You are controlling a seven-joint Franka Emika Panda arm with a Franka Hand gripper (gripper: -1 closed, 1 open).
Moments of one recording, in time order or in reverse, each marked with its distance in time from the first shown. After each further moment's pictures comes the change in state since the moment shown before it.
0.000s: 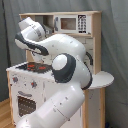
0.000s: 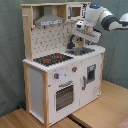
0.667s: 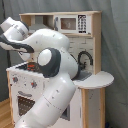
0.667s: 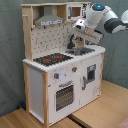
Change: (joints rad) arm 0.090 -0.184 0.001 0.026 -0.014 0.000 0.005
